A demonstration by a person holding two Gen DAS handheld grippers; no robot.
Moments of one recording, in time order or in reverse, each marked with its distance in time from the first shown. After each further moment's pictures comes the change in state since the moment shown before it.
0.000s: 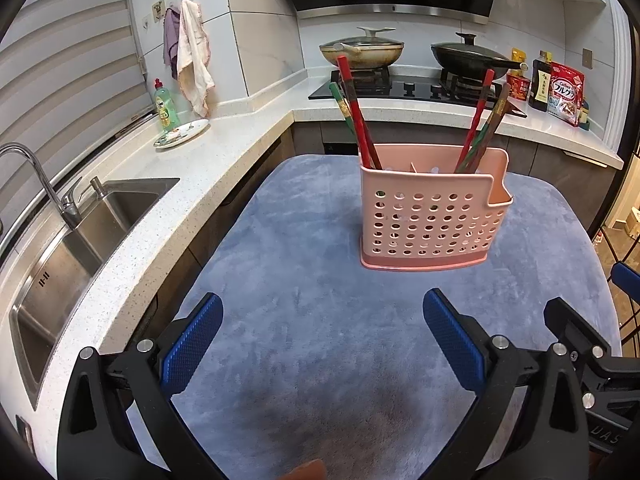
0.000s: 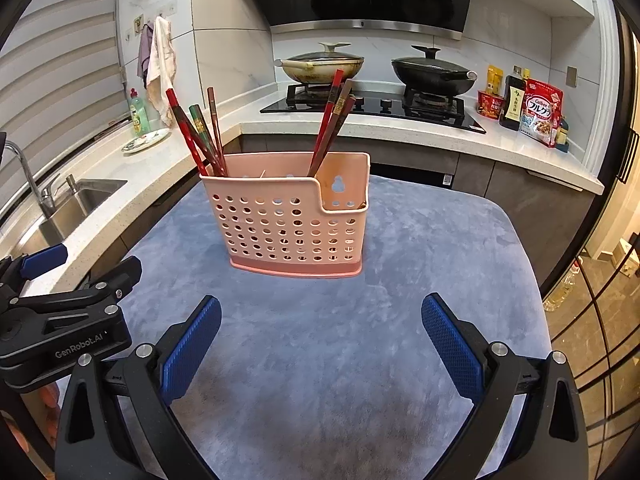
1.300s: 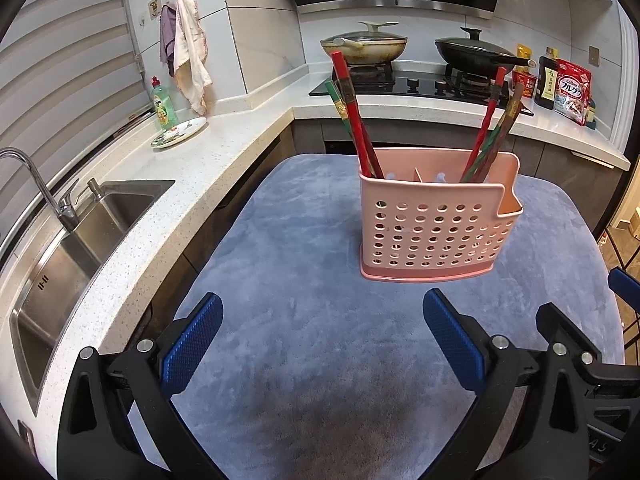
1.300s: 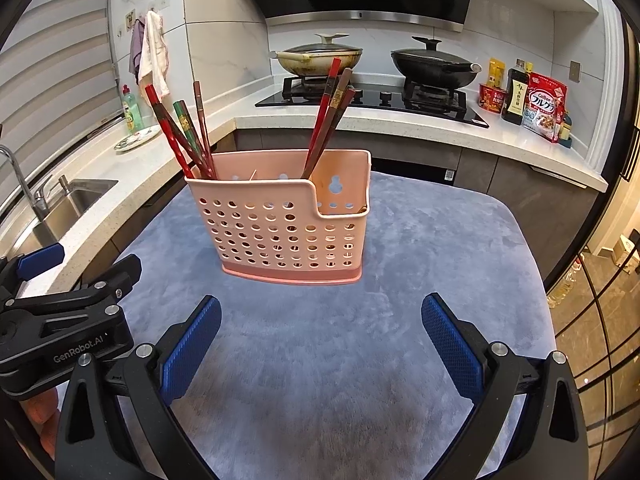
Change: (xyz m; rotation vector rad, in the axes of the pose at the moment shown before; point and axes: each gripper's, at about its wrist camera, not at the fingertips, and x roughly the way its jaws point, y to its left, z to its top) left arm 0.018 -0.007 0.015 -0.002 0.018 0.016; right arm 0.024 -0.003 0.013 0.010 0.030 -0.003
